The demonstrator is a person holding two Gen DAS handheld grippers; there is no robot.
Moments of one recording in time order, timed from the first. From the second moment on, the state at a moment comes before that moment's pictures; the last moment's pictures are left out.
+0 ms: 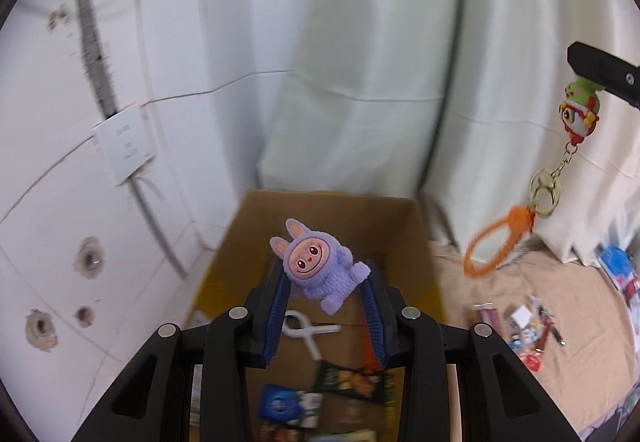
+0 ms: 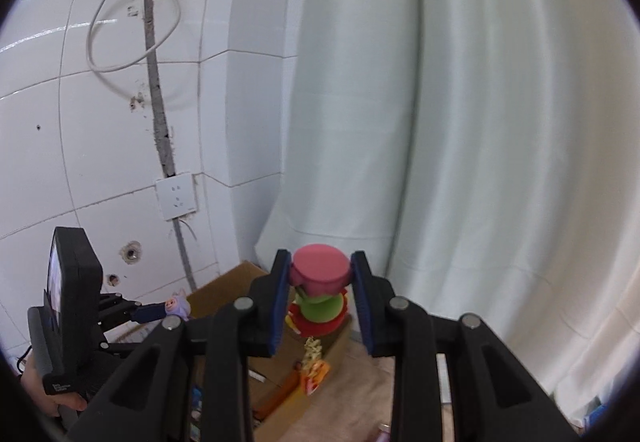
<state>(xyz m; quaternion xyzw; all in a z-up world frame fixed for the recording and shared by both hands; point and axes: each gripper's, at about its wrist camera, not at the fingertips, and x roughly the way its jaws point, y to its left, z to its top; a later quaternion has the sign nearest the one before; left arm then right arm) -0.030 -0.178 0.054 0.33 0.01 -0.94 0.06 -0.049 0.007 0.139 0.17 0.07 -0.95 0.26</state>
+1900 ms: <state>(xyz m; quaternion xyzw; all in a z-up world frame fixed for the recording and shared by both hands) -0.038 -0.190 -0.006 0.38 0.03 -0.92 0.06 -0.079 0.016 0.046 0.27 0.01 -0.93 0.23</state>
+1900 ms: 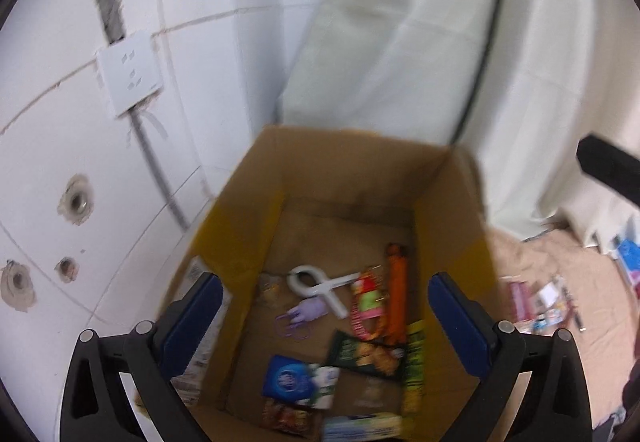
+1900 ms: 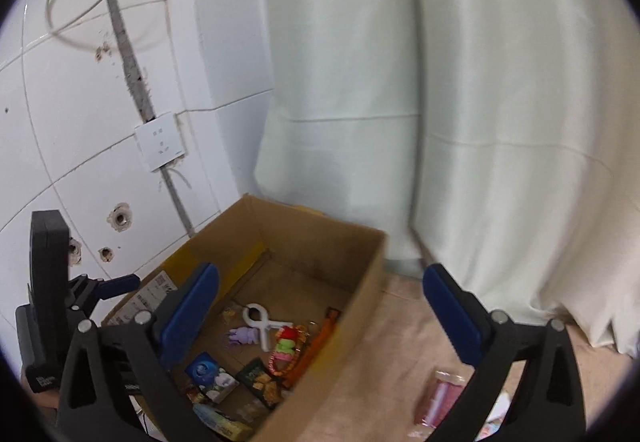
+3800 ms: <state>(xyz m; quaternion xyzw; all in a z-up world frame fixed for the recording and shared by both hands) -0.065 0.130 -0.205 0.49 -0.04 -0.87 -0.07 0.011 0.291 -0.145 0.36 -0.09 -0.93 0.00</state>
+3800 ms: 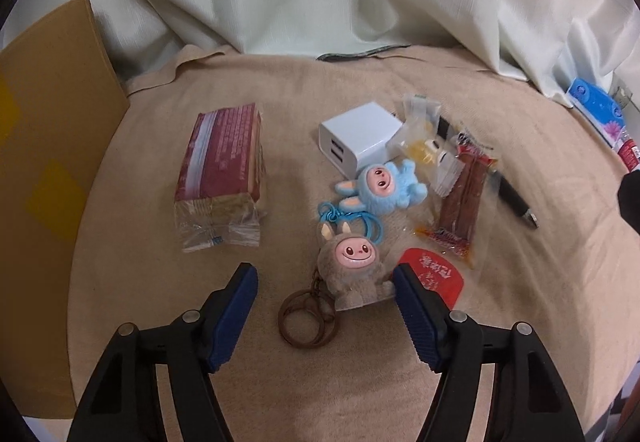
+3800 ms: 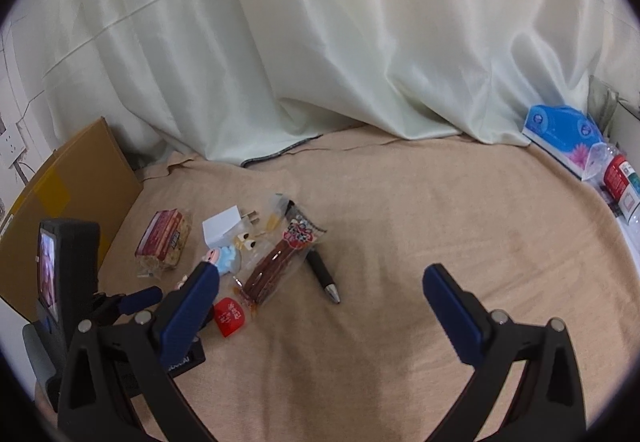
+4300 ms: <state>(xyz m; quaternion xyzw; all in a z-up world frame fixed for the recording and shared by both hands) -0.057 0.102 -0.183 0.44 -0.03 -0.90 -0.07 -0.001 0.291 -0.169 0.38 -0.06 -0.92 0.00</state>
